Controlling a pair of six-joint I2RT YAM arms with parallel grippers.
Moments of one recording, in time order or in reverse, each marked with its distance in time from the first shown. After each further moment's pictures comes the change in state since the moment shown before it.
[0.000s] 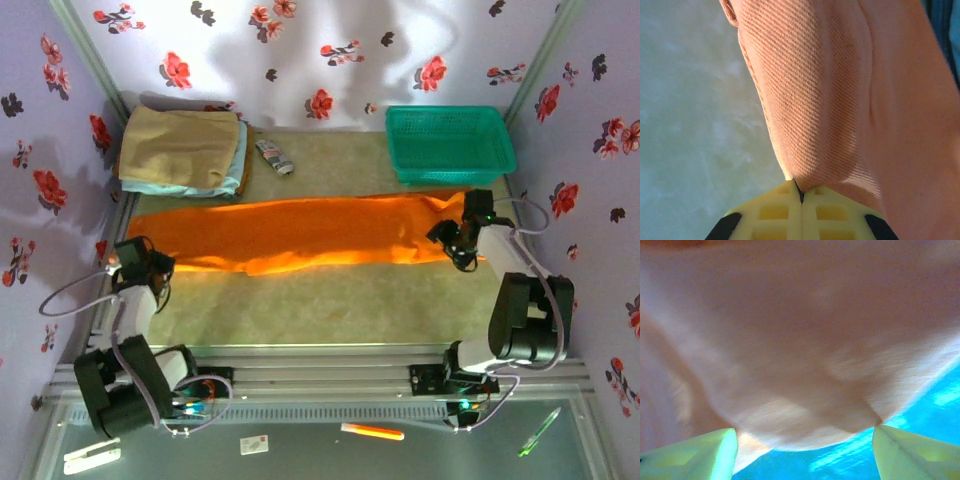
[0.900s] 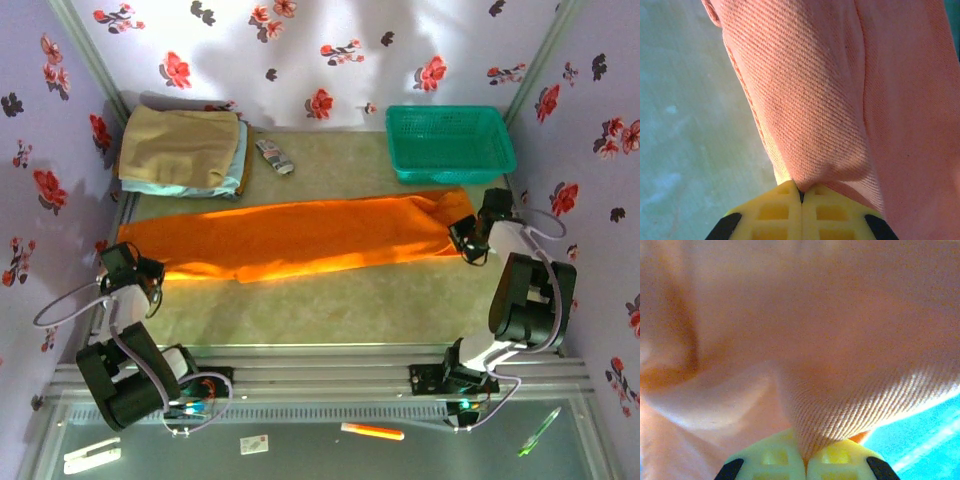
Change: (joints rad) left arm 0.116 0.076 -0.001 0.020 0.094 -0.002; right arm -0.121 0.122 0.066 0.131 -0.097 0.209
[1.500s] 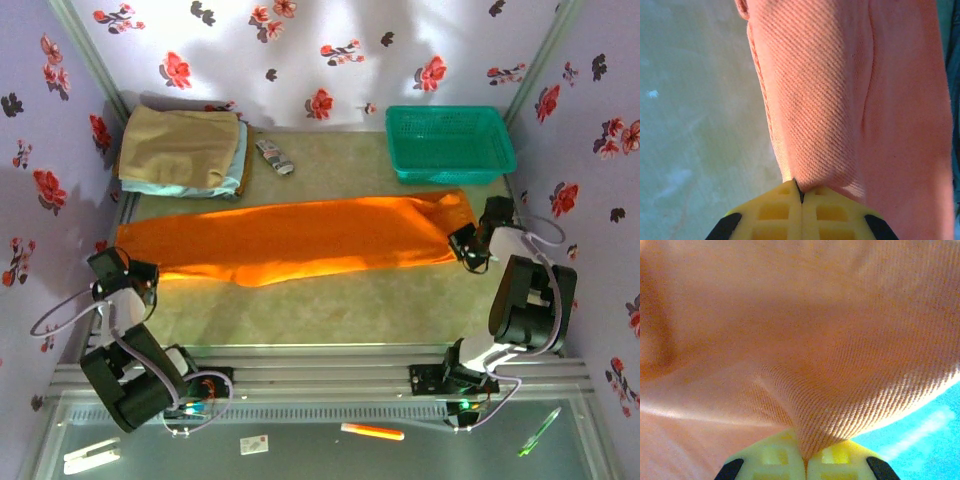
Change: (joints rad) left arm 0.099 -0.033 0.002 -0.027 0.095 -0.019; right arm -0.036 -0.017 -0.102 0.001 -0.023 -0.082
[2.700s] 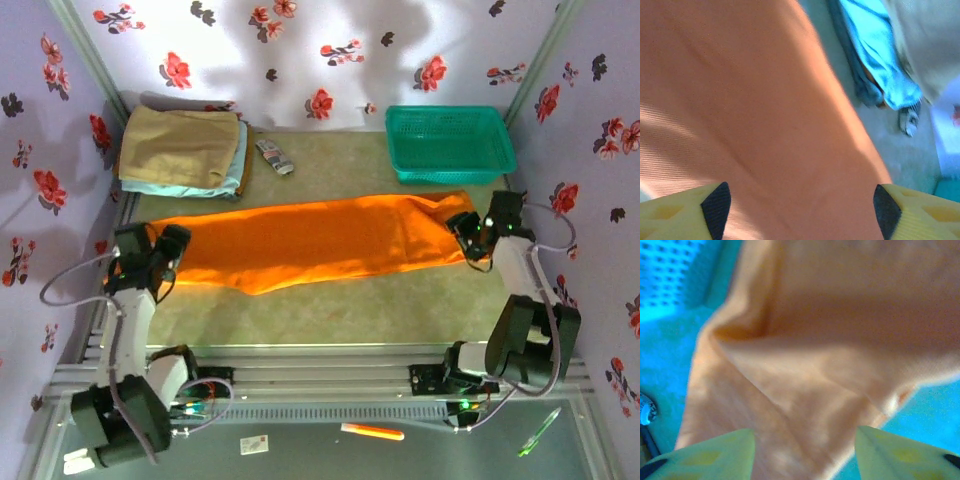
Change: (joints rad) left arm -0.499 -0.061 0.195 -0.105 -0.064 -0.057; right arm 0.099 -0.116 0.122 0.004 -0.023 0.014
